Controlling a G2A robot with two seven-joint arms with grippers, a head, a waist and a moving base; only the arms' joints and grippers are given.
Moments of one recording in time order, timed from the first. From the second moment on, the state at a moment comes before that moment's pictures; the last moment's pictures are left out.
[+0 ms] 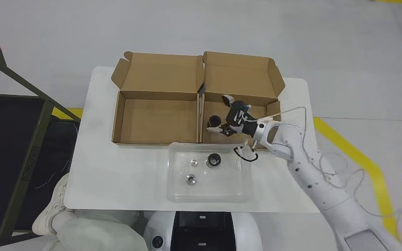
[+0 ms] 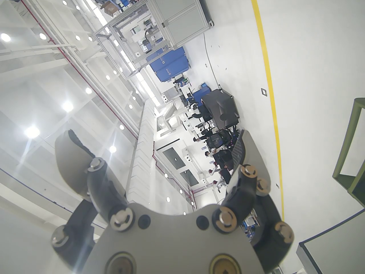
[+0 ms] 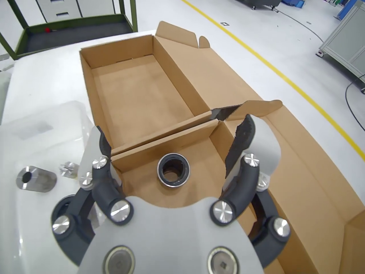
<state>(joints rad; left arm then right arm) 0.15 -0.27 -1.06 -1.30 2.57 -0.51 0.65 -1.00 -1.16 0.94 -1.47 -1.22 -0.65 -0.01</state>
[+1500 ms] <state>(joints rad) 0.15 -0.27 -1.06 -1.30 2.57 -0.51 0.65 -1.21 -1.09 1.01 -1.79 -1.23 -0.94 0.31</state>
